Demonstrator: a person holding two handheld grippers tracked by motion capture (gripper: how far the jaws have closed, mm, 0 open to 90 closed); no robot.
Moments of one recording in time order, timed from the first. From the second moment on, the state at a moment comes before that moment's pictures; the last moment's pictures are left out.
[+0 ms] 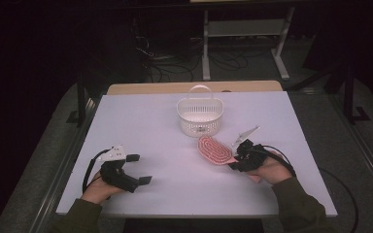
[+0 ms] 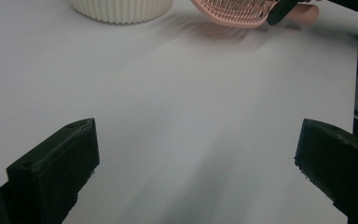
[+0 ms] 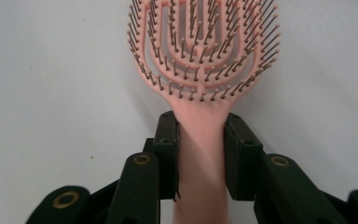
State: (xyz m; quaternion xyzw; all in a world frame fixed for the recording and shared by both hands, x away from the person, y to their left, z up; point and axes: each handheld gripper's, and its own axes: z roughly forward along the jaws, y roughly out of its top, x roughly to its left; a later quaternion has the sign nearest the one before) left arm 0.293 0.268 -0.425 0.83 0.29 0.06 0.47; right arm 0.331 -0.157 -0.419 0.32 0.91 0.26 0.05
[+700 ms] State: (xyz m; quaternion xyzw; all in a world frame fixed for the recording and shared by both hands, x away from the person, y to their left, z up) left arm 0.296 0.266 -0.424 0.83 0.28 0.06 0.48; right arm 0.325 -0.156 -0.403 0.29 0.89 0.34 0.05
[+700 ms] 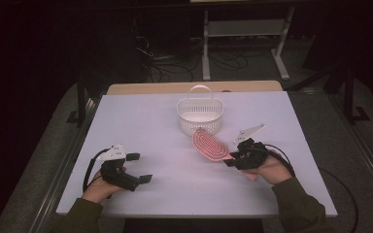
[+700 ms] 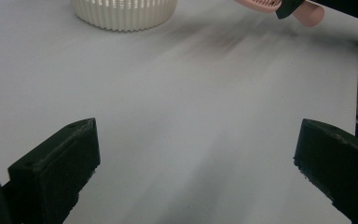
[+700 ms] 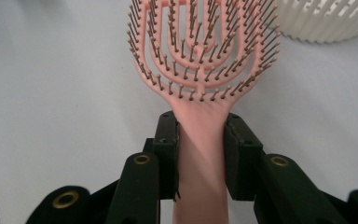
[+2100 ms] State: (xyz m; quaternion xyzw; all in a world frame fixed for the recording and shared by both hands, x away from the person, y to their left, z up) left arm 0.343 0.217 -0.382 0.81 0.26 0.06 0.52; right arm 0.342 -0.131 -0.378 0.27 0.88 0.38 0.08
